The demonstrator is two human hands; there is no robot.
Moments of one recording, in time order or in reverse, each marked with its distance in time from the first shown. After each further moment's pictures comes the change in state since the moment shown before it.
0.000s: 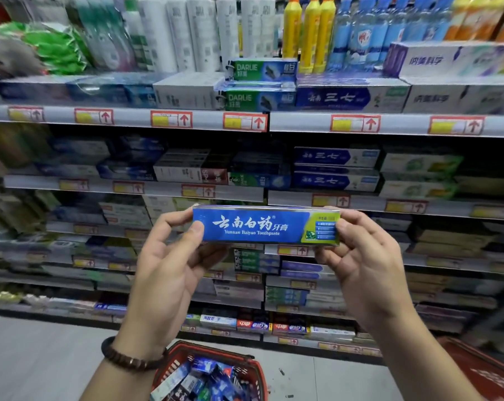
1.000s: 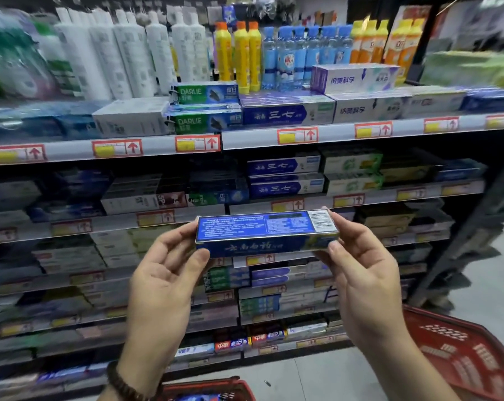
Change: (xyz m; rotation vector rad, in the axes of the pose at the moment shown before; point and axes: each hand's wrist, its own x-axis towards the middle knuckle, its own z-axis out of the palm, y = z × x) left_hand 0.018 -0.006 0.003 0.171 -0.201 0.115; right_hand -0.042 0.003 -0.004 -0.146 0.250 -0.284
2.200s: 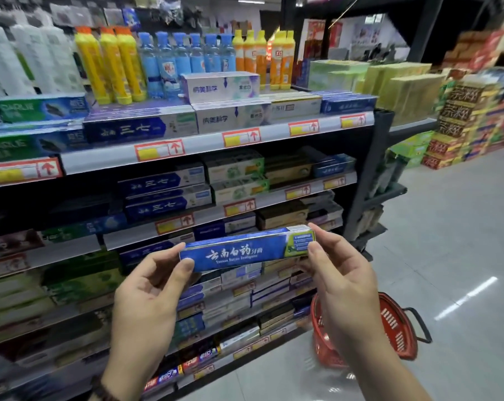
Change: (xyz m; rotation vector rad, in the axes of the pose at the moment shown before) left_hand -0.011 -0.060 0.195 0.105 -0.138 -0.099; right_hand 0.030 -0.060 -0.186 -0.136 0.279 -0.032
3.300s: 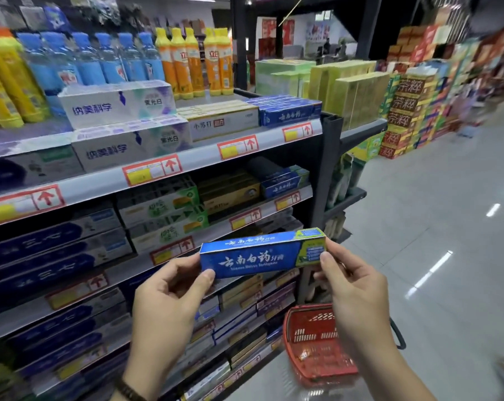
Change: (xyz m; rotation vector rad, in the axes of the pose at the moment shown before) left_hand 0.100 -0.035 0.189 0.022 -0.198 -0.029; right_hand 0.150 0.011 -0.105 -0.152 0.280 -0.036
